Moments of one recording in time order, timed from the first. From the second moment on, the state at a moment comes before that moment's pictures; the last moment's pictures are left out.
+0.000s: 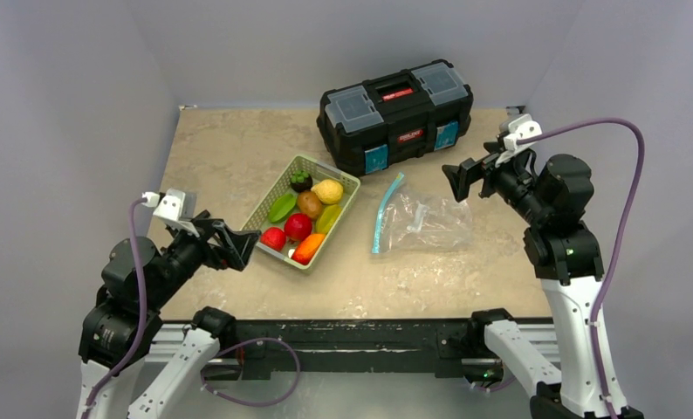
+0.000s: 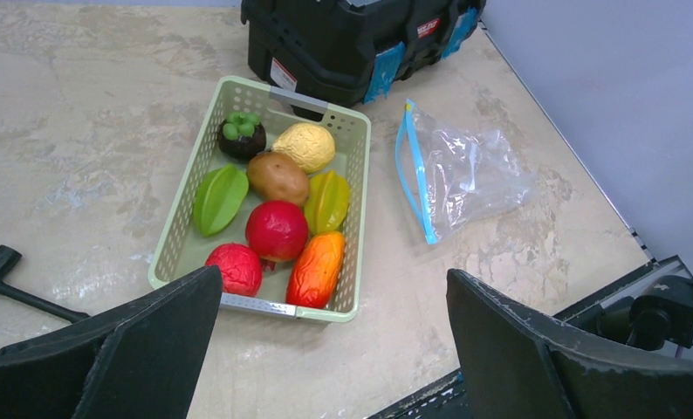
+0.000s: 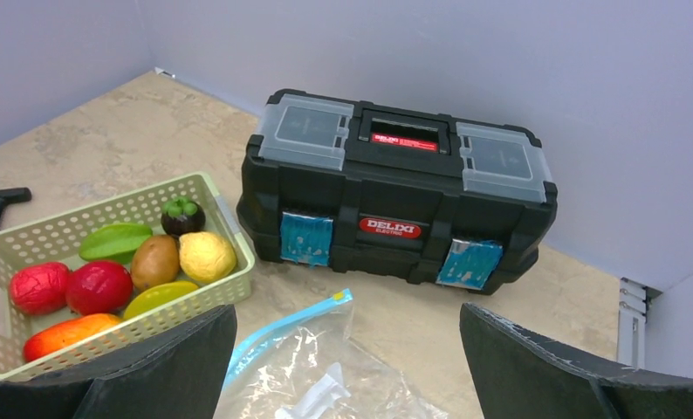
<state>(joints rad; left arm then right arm) -0.35 0.43 1.07 -0.84 0.11 -0.30 0.12 0.82 1.23 -0.52 -0.34 -0.15</state>
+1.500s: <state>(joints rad) -0.35 0.38 1.07 -0.86 0.13 -0.28 0.09 0.79 1.23 -0.54 -0.41 -0.17</state>
